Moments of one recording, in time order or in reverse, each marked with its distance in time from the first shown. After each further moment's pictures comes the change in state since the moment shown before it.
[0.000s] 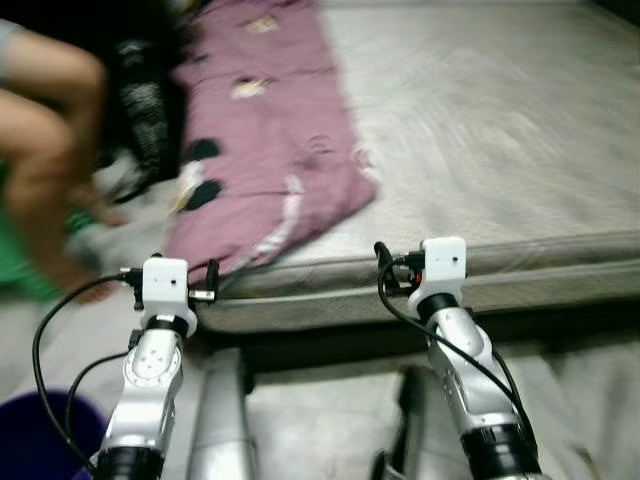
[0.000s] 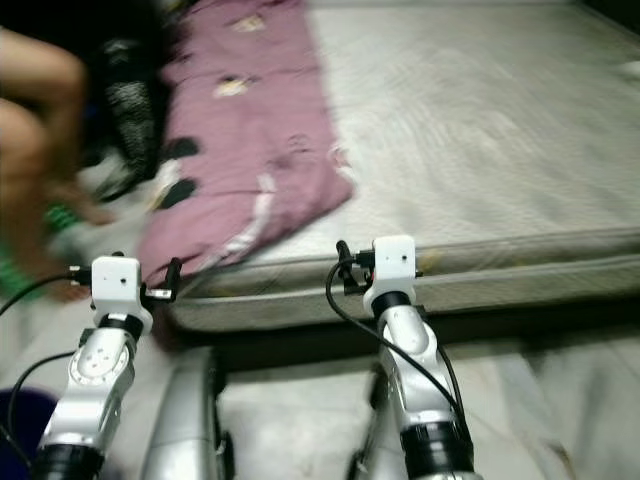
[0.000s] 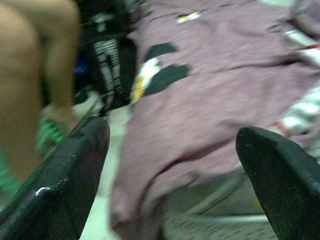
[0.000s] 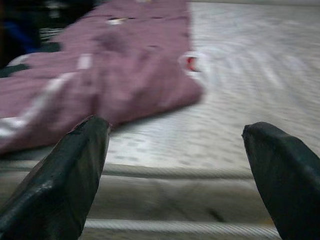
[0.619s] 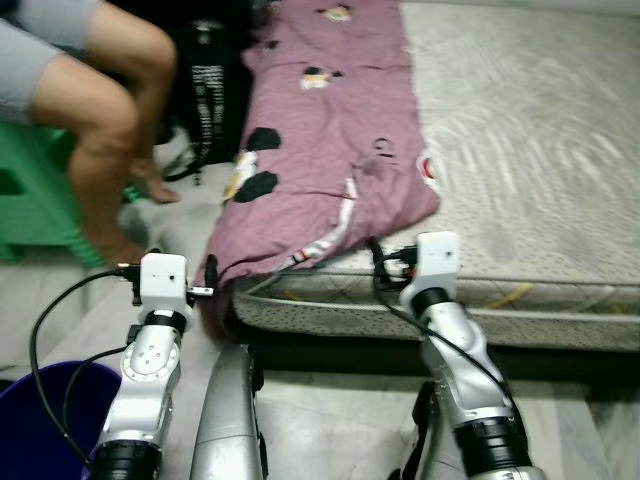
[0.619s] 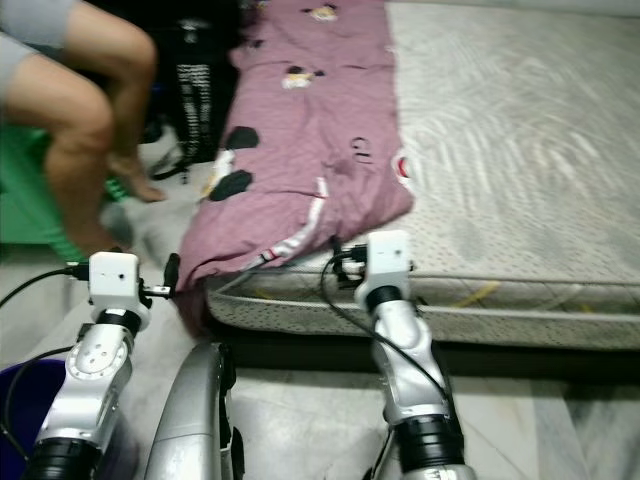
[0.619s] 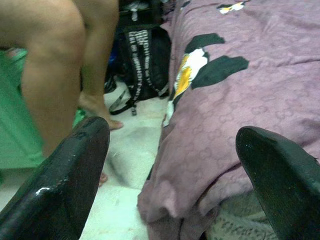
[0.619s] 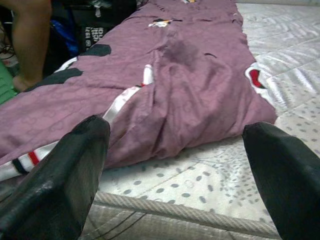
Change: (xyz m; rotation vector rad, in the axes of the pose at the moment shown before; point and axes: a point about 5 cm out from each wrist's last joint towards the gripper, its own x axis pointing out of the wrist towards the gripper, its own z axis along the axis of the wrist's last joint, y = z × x) left arm 0.004 0.002 0.004 0.008 -0.015 0.000; right arm 0.005 0.006 0.005 0.014 -0.016 0.023
